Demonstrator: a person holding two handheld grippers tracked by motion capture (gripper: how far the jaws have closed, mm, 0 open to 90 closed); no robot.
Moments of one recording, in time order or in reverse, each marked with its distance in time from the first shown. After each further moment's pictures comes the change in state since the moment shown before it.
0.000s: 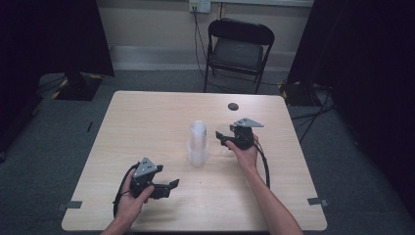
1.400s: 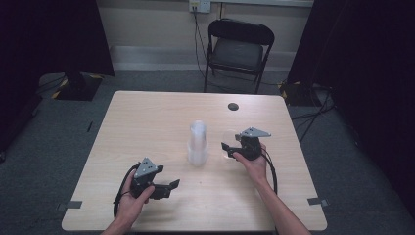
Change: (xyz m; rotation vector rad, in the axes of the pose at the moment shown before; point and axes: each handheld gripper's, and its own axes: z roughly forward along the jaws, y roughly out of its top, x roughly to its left) left arm -0.002 0.000 0.001 -0.001 -0.001 -0.005; right arm 0.002 -0.020 -0.036 0.054 0.037 -0.045
